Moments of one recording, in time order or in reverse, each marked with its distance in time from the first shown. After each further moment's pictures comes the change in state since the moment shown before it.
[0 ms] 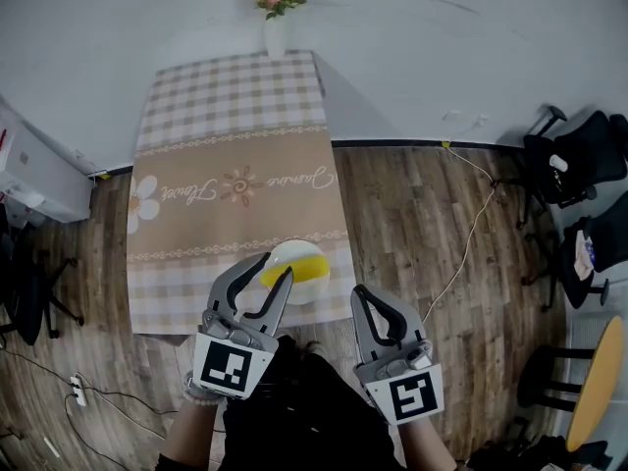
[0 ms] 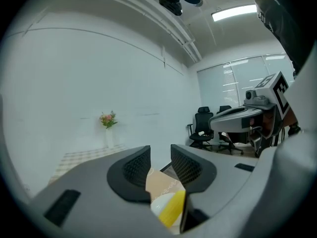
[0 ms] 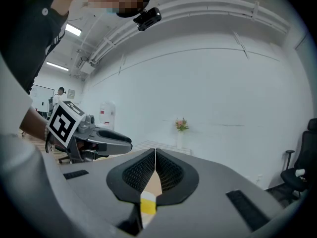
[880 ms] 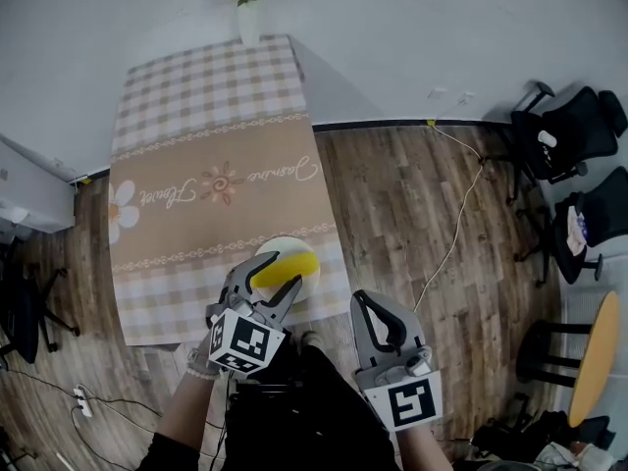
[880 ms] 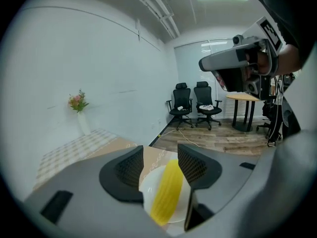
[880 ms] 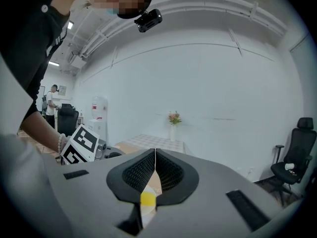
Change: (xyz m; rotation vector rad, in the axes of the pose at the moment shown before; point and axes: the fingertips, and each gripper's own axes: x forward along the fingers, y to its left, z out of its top) left arm 0.057 -0.033 -0.121 0.226 0.213 -0.267; right arm -0.003 -0.009 -0.019 0.022 0.063 -0.077
